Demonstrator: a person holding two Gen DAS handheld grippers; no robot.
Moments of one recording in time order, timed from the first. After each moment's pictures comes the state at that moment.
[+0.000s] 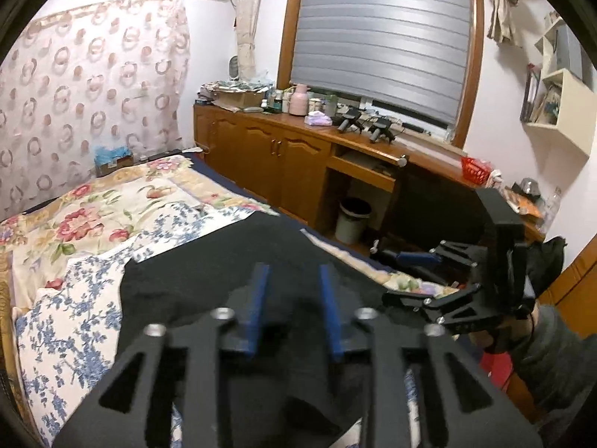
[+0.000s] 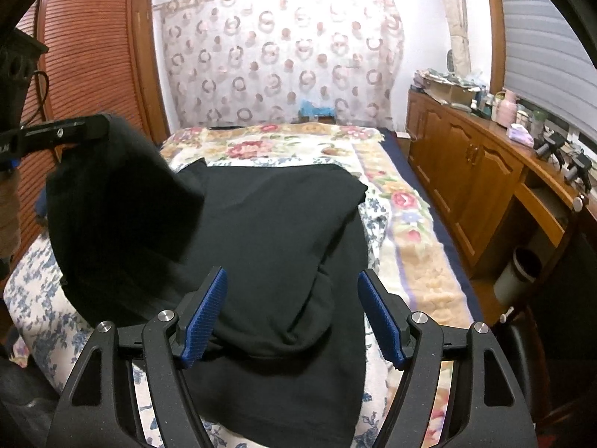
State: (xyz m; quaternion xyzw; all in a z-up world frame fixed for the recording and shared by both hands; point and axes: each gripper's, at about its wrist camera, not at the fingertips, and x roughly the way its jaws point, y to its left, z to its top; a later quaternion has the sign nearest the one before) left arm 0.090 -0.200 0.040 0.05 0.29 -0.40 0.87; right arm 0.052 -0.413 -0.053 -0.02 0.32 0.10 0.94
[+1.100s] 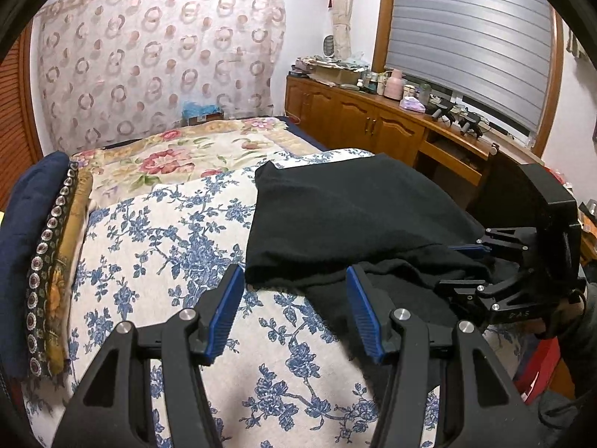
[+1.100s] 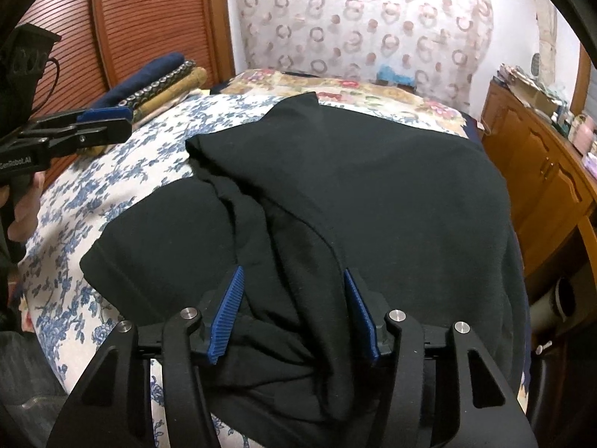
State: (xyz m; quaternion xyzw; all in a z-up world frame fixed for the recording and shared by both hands) left arm 0.085 -0.079 -0.040 0.02 0.34 -0.24 0.91; right arm 0.088 -0.305 -0.106 -0.09 0.40 0.22 0.89
